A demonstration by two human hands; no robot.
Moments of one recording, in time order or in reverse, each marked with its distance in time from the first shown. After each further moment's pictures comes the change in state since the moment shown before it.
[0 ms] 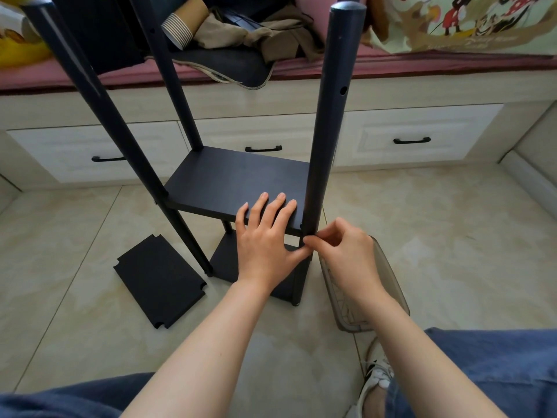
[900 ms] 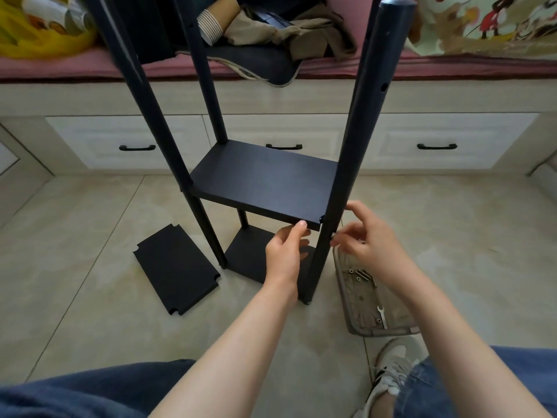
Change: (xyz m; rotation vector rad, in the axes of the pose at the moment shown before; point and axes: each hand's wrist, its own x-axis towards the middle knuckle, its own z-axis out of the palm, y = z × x) left_hand -0.009 0.033 -0.014 -1.347 -0.086 -1.151; right_hand 0.021 -0.001 -0.022 -0.044 -0.348 -0.129
